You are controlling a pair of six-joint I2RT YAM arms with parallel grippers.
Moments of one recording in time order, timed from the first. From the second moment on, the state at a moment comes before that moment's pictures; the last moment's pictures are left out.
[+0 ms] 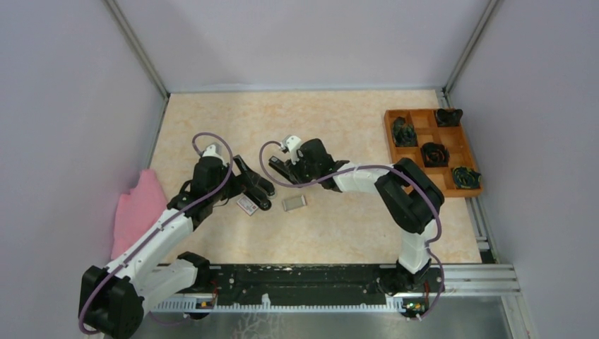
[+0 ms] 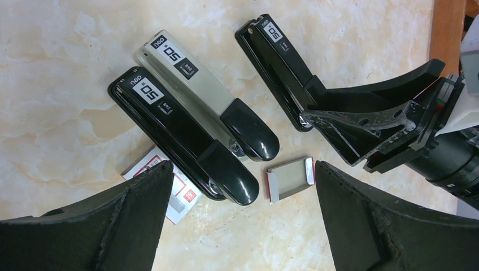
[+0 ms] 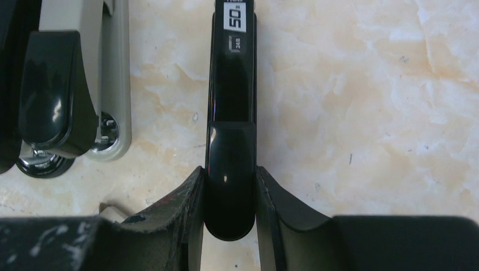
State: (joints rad) left arm -0.40 0.96 0.57 -0.20 -0.06 -0.72; right arm 0.75 1.85 1.06 0.14 -0.11 -0.11
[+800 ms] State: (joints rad) left arm -0.40 0.81 0.62 -0.29 -0.08 -0.71; right arm 0.83 1.91 1.20 0.03 -0.03 0.01
